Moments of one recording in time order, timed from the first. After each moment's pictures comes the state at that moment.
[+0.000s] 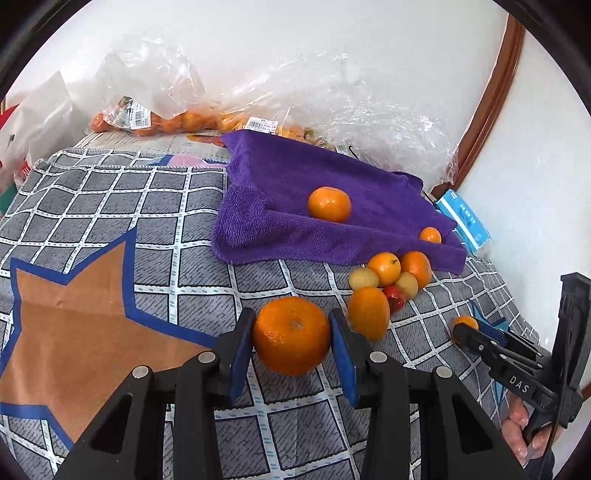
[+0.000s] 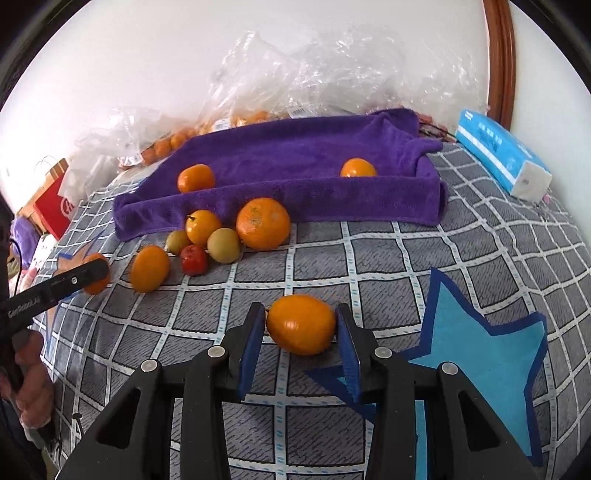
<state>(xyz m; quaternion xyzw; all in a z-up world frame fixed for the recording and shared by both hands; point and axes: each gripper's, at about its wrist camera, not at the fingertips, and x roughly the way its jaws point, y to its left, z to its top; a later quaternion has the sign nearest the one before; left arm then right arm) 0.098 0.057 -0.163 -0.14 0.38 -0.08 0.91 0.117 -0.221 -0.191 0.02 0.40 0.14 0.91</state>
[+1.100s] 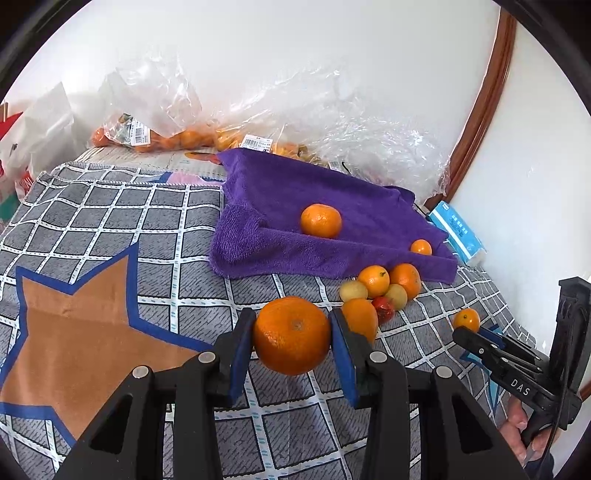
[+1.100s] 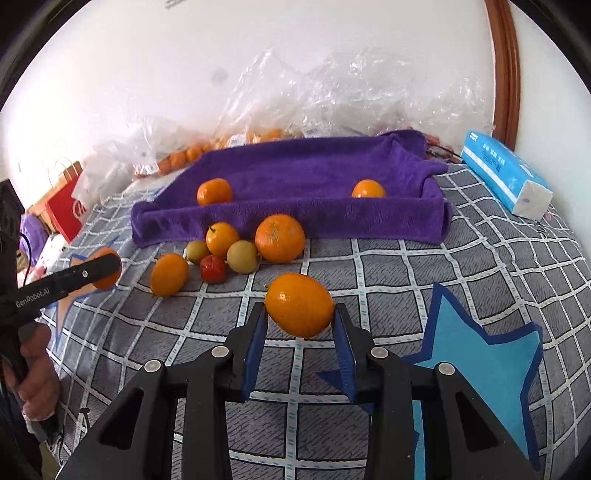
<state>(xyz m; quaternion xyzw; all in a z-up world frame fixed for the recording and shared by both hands) 0.089 0.055 -0.155 -0.15 0.35 -0.08 0.92 0.108 -0.225 -0.182 0.02 0.37 0.16 0.92</state>
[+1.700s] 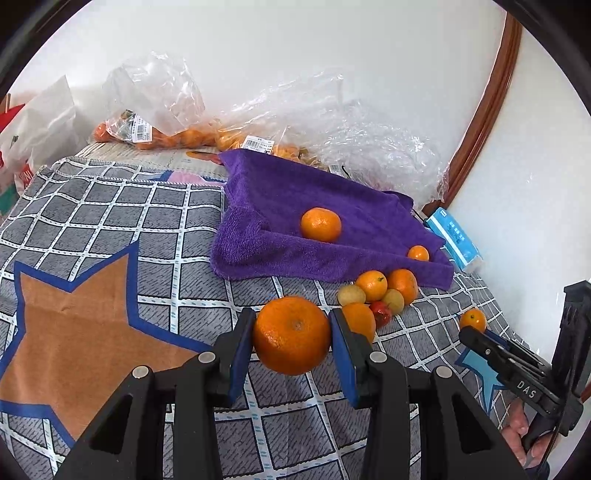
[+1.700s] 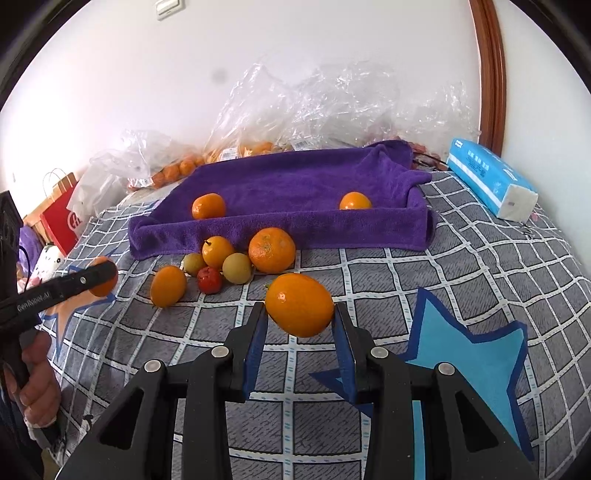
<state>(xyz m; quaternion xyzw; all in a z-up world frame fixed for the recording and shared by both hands) 0.090 0.059 -0.154 -0.16 0.35 -0.09 0.92 0.102 -0.224 -0.170 0.03 0.35 0.15 0.92</state>
